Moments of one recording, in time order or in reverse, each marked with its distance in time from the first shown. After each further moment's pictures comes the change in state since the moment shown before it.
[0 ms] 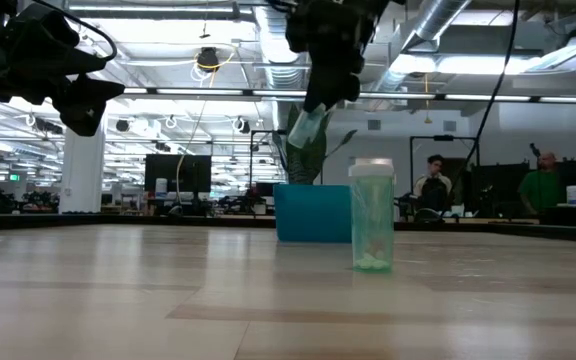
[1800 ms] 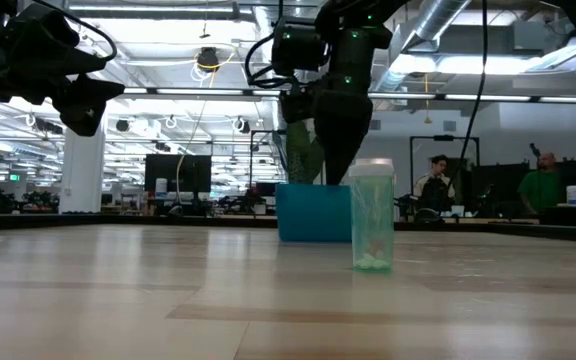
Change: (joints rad) left arm 0.000 0.000 0.000 0.000 0.000 0.000; right arm 0.010 0.189 -0.041 -0.066 0.080 -0.098
